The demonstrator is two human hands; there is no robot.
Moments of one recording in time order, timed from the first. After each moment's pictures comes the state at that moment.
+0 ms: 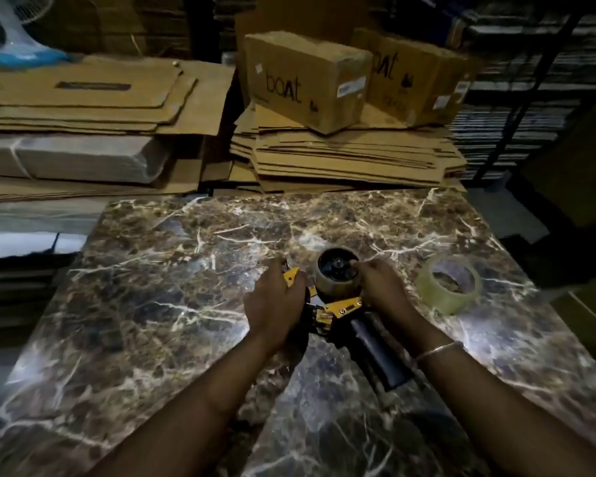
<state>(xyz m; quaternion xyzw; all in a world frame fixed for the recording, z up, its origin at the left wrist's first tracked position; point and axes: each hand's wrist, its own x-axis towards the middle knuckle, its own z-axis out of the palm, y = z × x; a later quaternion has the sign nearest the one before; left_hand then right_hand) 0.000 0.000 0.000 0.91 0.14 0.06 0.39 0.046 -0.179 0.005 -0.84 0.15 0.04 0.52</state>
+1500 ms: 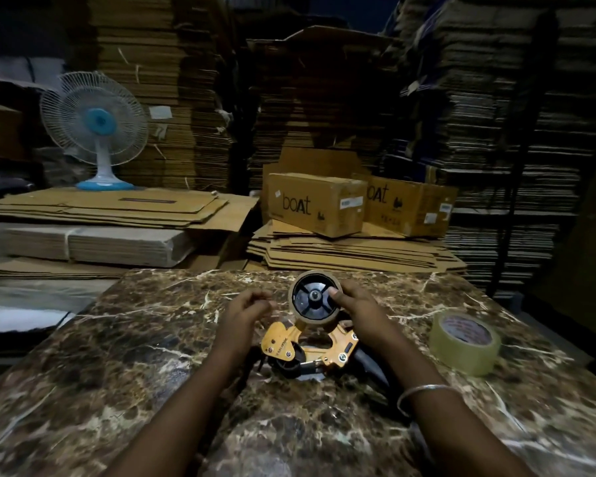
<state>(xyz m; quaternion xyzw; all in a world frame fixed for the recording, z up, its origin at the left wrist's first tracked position) 0.000 0.053 -0.014 0.71 0.01 0.17 0.68 0.039 -0.154 0.010 -0.74 -0.12 0.04 0.66</state>
